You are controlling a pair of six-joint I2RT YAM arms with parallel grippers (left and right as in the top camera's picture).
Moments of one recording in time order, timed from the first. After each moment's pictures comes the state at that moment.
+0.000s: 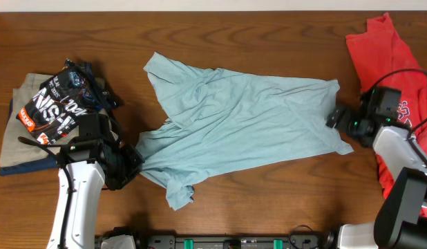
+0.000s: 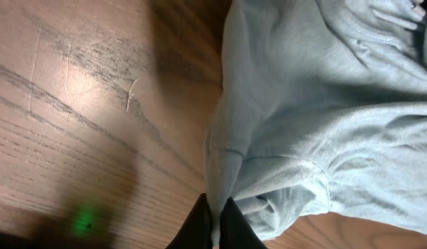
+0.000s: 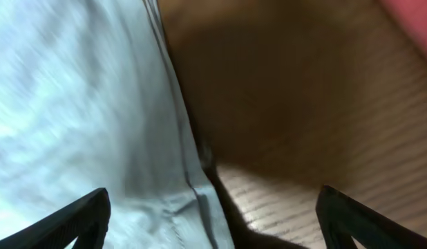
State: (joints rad) left arm 0.17 1.20 0.77 -1.04 0.25 -0.53; right arm -0.28 1.61 0.79 -0.32 -0.14 0.23
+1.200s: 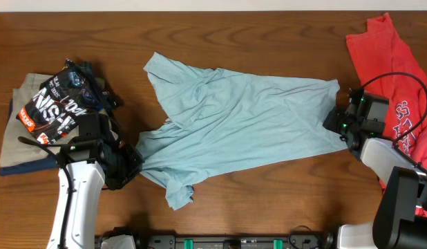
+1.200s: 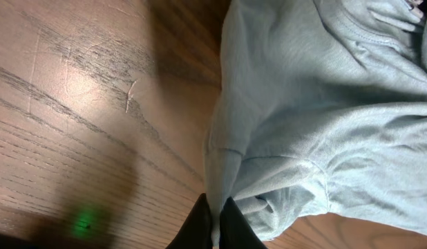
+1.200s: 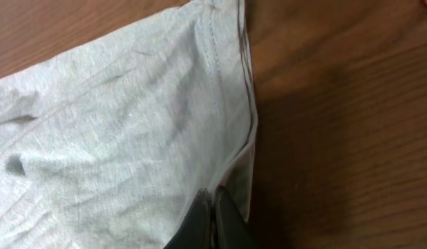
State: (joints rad) left arm 0.17 1.20 0.77 -1.03 0.25 -0.53; right arm -0.22 1.60 0.66 0.06 -0.22 0.25
